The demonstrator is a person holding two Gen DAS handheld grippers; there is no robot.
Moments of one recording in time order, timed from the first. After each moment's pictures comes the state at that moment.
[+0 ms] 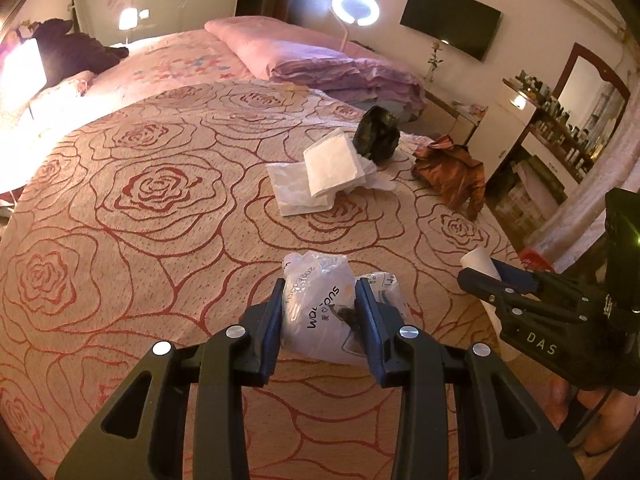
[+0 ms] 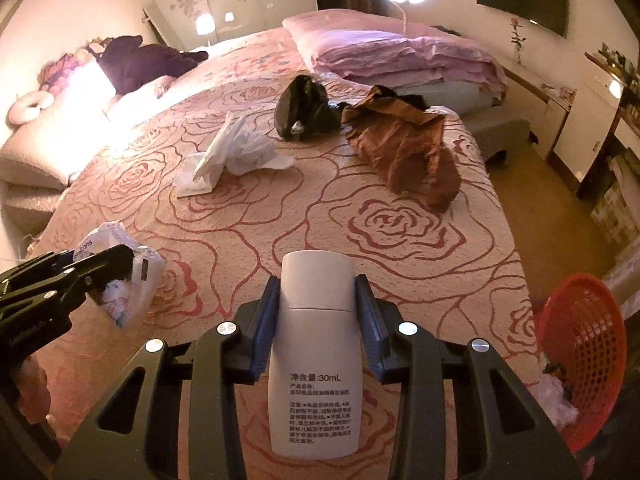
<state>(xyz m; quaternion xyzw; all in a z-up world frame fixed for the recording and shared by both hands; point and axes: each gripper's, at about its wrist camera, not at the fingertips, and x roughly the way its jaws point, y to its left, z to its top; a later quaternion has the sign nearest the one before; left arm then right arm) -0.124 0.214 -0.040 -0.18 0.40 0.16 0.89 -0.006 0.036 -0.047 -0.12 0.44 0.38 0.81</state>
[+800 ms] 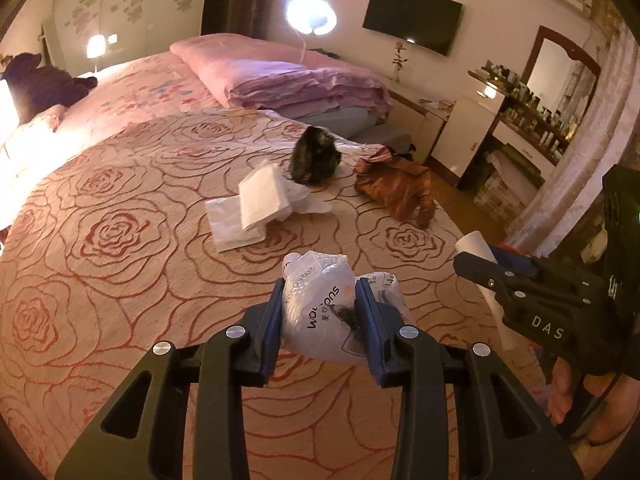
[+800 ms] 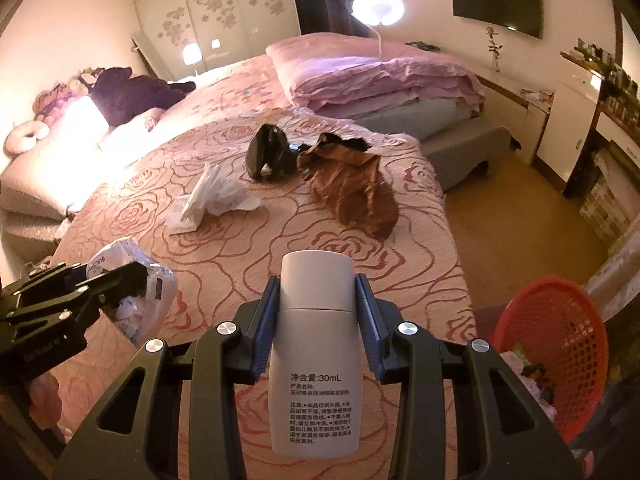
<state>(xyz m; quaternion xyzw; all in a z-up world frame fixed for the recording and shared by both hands) -0.097 0.178 -0.017 -0.15 0.38 0.11 0.90 0.008 -0.001 -0.016 -0.08 0.41 0.36 0.83</state>
